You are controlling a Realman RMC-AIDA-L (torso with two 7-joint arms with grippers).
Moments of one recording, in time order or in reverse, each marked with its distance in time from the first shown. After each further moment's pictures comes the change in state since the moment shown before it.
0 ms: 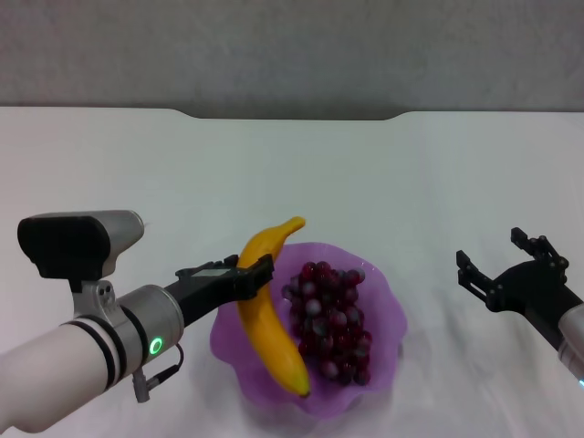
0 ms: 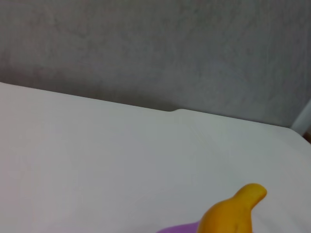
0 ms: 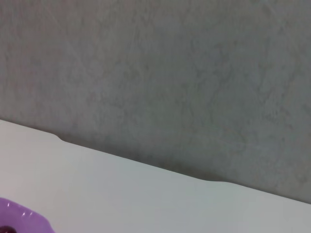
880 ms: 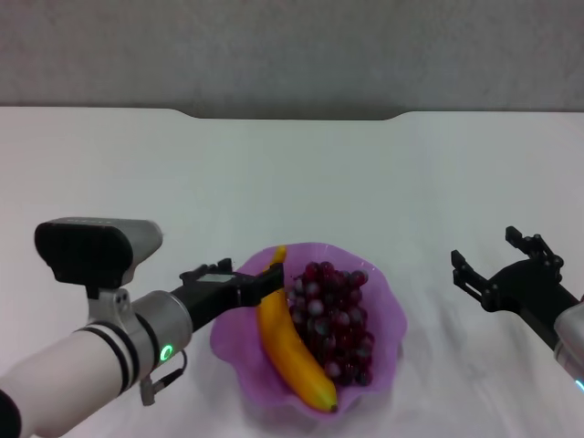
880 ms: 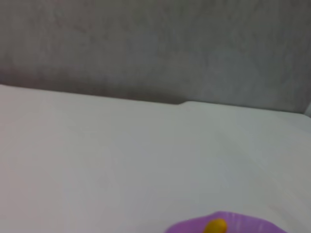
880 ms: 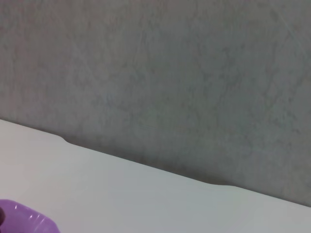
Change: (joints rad) left arm -0.046 0.003 0.076 0.064 0.000 0.099 0.014; right arm 0.001 0.001 -0.002 0.008 -0.009 -0.001 -0.005
